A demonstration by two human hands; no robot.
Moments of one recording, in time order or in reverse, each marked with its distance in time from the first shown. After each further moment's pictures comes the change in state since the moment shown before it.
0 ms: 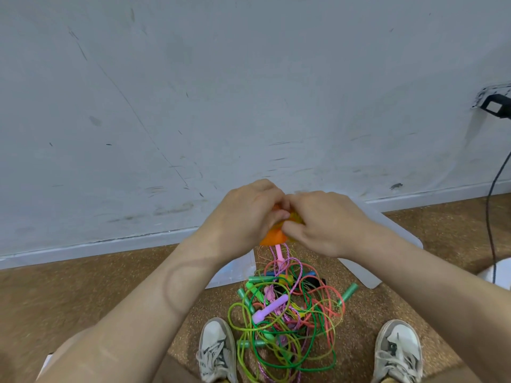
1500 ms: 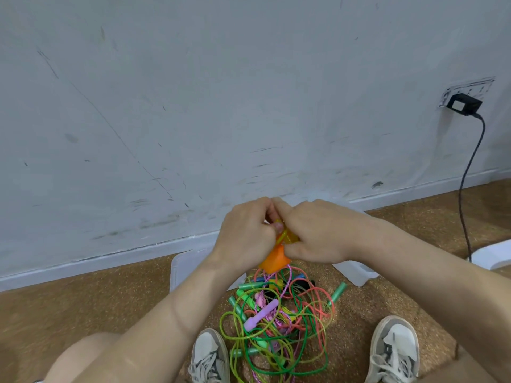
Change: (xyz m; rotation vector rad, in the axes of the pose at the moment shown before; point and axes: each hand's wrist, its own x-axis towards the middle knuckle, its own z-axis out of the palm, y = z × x) left_hand 0.013 0.037 0.030 -0.347 0.048 -0.408; right_hand -0.014 0.014 -0.022 -0.093 -0.243 -0.092
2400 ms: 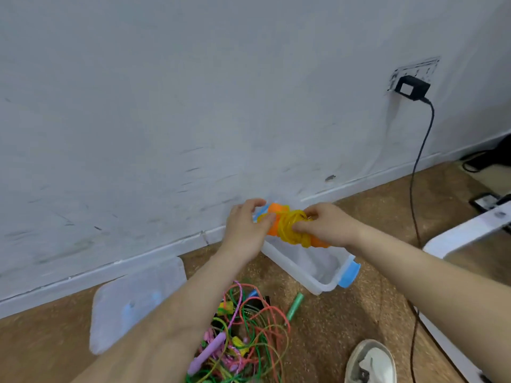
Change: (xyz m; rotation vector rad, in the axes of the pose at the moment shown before) left_hand 0.140 -0.027 0.174 -0.269 -0.115 -0.177; right_hand -0.004 0.196 0.102 0.901 0.080 0.800
